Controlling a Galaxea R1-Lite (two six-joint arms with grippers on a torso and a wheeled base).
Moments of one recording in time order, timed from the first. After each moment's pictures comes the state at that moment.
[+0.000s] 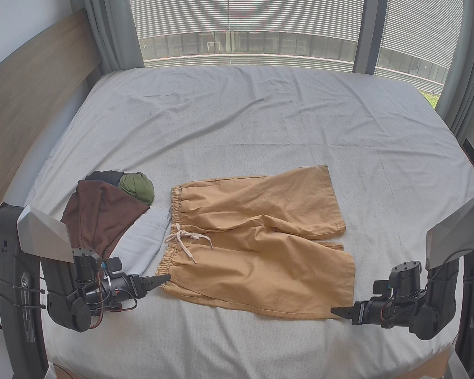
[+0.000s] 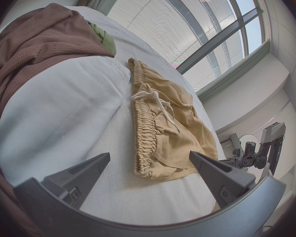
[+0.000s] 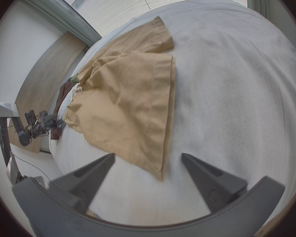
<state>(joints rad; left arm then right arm) -0.04 2.48 -0.42 -1.54 -0.62 -0.37 0.25 2.34 -0.15 -1.40 0.24 0.34</state>
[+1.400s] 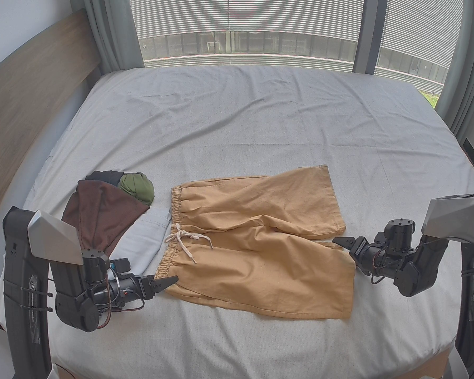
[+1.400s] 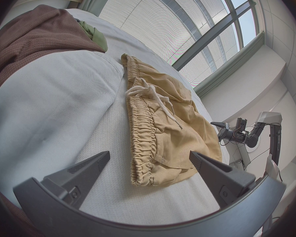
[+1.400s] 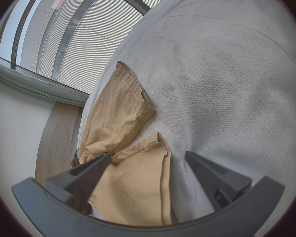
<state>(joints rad) -0.07 2.53 -0.48 -1.54 -0.60 -0.32 0.11 2.42 -0.68 -1.24 0.31 0.83</state>
